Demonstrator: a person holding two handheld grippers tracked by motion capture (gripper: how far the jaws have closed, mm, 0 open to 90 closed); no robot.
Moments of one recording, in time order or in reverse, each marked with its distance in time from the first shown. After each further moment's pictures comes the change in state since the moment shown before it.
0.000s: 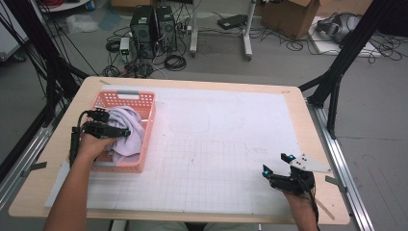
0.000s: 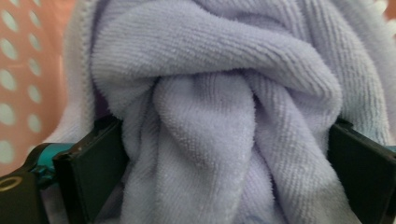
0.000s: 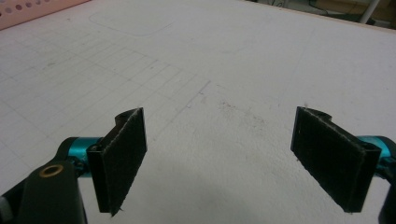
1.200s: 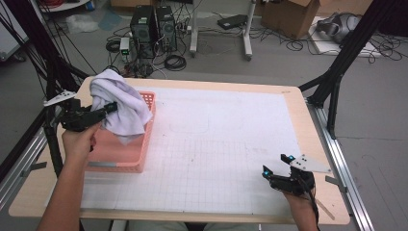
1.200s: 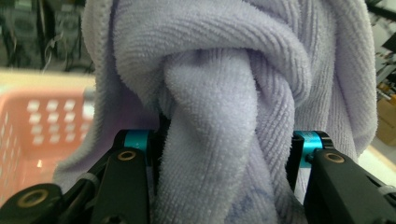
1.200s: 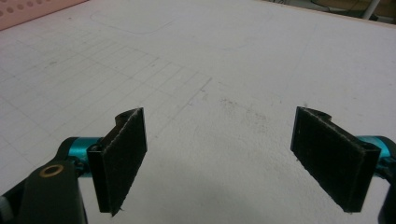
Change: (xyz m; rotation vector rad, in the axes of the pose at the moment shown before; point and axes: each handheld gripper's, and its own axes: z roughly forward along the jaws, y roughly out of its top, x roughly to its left) left arm -0.008 0.012 -0.099 -0.589 -0.334 -0.046; right arm 0.001 -0.001 0.000 0.012 0.008 0.013
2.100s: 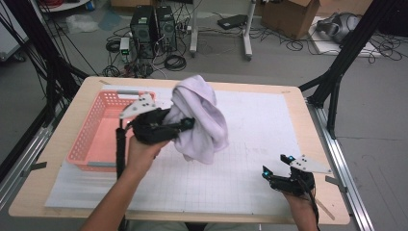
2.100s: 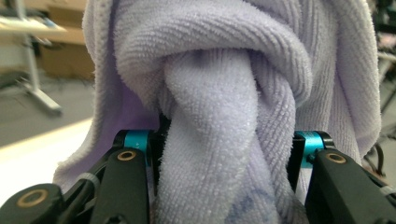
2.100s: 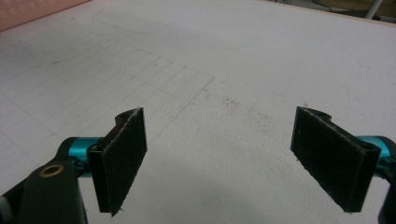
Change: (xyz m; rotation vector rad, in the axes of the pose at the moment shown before) left arm -0.190 -0.014 0.058 0.010 -0.464 0.252; right arm 0.000 -0.001 0.000 -0.005 0.005 0.000
